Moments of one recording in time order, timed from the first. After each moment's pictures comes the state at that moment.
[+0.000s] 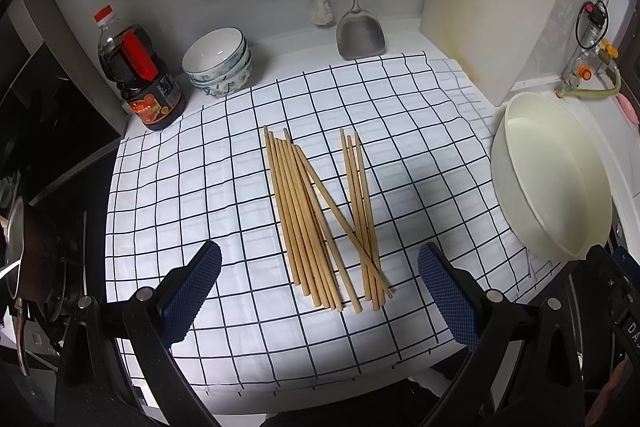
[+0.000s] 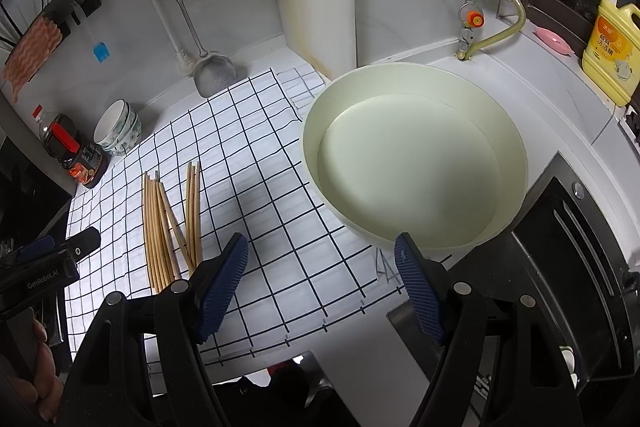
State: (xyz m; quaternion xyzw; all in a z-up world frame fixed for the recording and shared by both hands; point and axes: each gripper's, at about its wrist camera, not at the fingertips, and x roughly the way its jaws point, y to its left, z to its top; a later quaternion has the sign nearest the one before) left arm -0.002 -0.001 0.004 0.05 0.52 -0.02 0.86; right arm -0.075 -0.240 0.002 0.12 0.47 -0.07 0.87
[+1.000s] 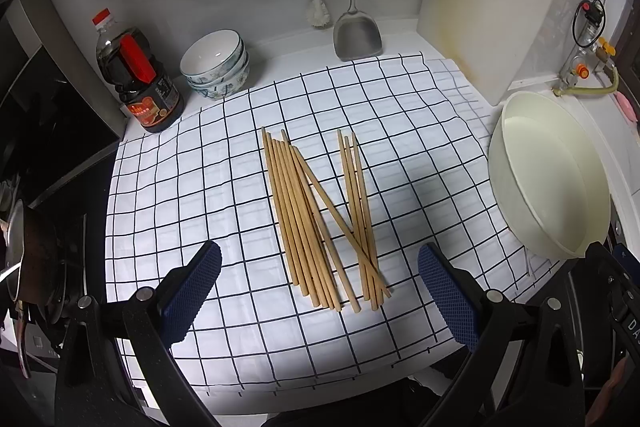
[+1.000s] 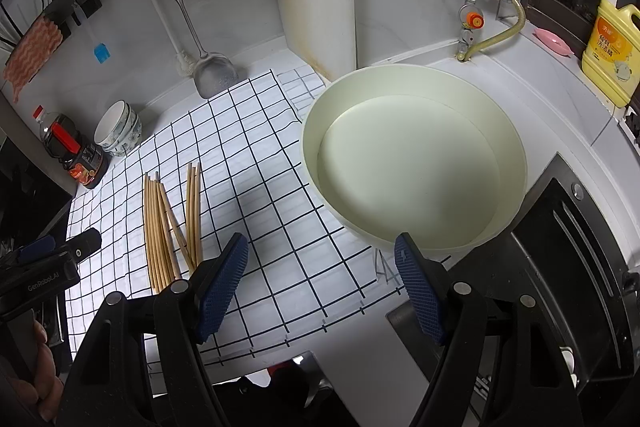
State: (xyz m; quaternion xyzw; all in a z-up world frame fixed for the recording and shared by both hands) left arm -0.004 -0.003 0.005 0.05 0.52 -0.02 0.86; right arm -0.074 -0.242 0.003 0.12 0.47 -0.07 0.87
